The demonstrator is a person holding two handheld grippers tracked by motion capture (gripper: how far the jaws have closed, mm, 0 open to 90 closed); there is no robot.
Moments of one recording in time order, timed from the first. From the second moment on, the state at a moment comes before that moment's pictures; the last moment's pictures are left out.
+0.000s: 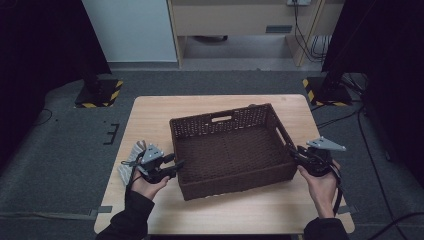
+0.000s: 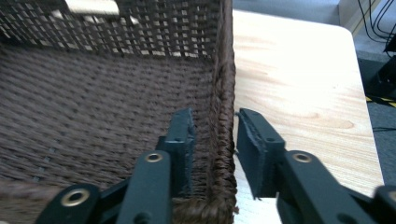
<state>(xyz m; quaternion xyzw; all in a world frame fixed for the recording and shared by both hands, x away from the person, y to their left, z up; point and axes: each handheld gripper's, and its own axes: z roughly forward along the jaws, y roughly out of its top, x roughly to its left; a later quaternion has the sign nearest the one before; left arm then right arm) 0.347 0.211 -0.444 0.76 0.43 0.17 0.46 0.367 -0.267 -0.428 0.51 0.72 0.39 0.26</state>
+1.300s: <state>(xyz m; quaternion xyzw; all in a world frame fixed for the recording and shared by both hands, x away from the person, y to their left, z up) 0.350 0.210 -0.444 0.76 0.43 0.18 0.46 0.356 -0.264 -0.430 0.53 0.70 0.39 0.28</state>
